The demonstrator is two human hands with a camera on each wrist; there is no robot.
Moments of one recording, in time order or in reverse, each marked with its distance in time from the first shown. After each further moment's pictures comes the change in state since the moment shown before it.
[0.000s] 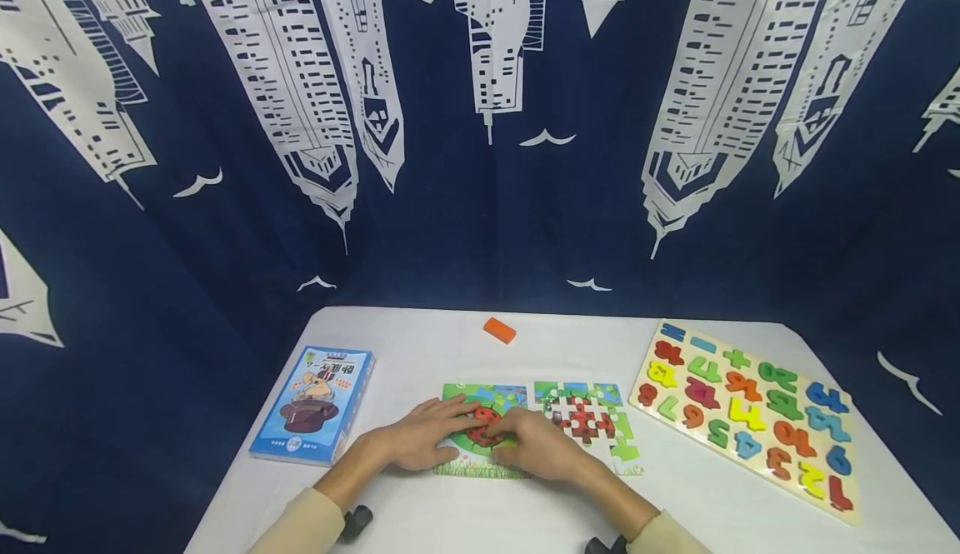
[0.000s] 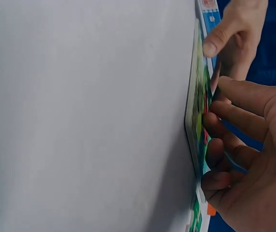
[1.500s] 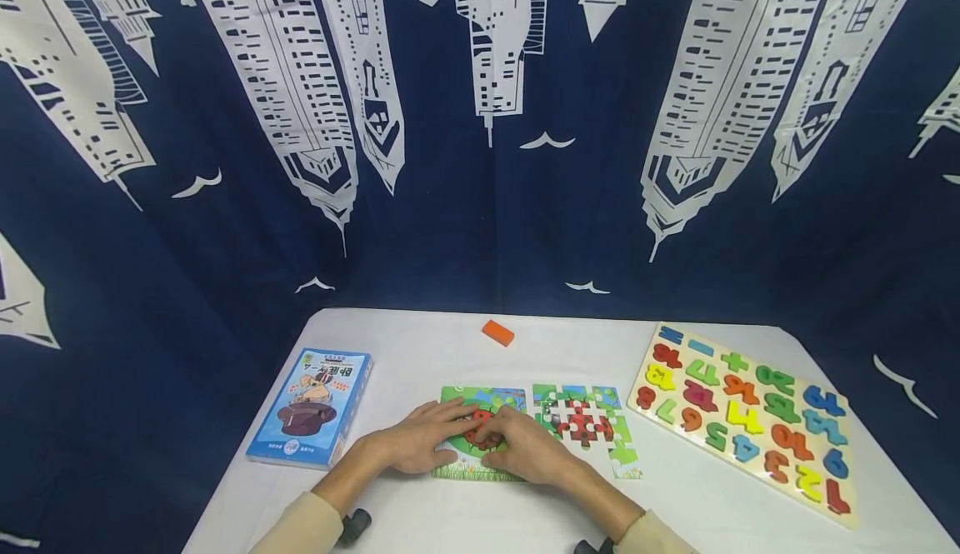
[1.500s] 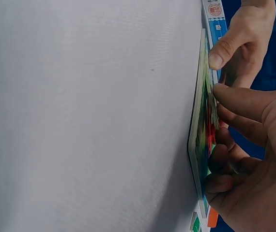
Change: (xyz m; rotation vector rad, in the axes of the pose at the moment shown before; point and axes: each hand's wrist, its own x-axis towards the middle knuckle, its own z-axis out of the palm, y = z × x) left_hand -0.001 -0.001 0.002 0.026 -0.001 -0.013; right_hand 0.012 -0.004 0.011 -0.039 0.006 0.003
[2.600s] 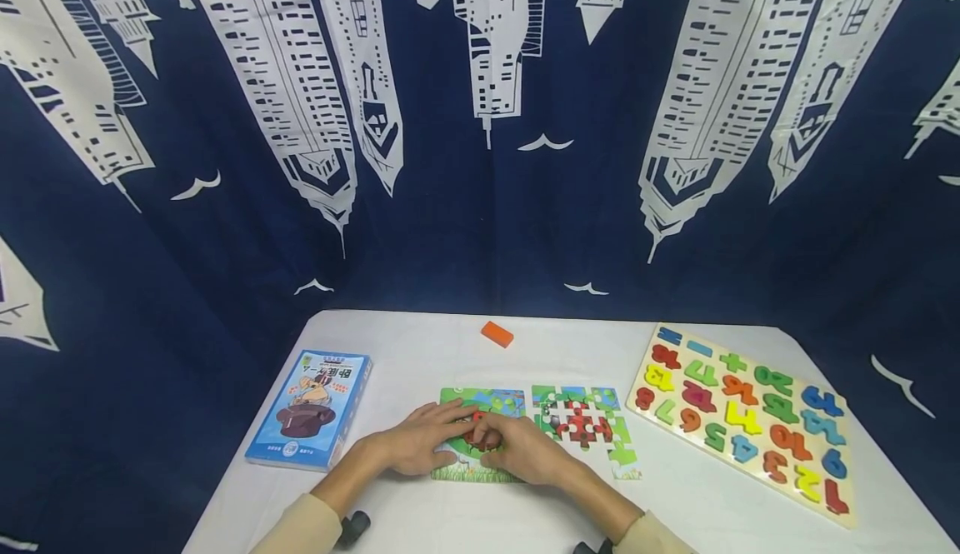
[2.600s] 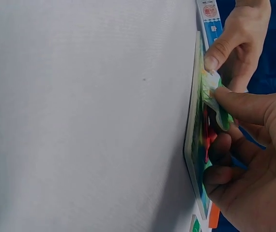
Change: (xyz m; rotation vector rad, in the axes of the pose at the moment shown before) left_hand 0.000 -0.002 0.001 -0.011 -0.001 -0.005; right_hand 0.001 0.000 0.001 0.139 -0.021 -0.009
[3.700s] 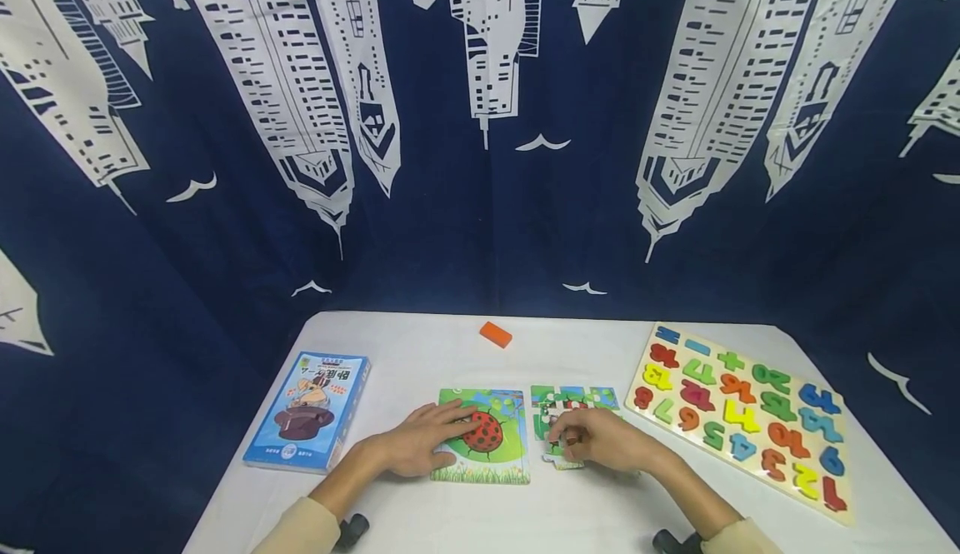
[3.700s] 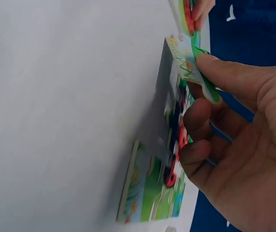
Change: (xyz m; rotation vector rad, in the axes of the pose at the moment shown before) left_hand 0.001 0.001 0.000 -0.025 0.014 0.010; right_hand -0.067 0.047 -0.080 0.003 -0.079 0.156
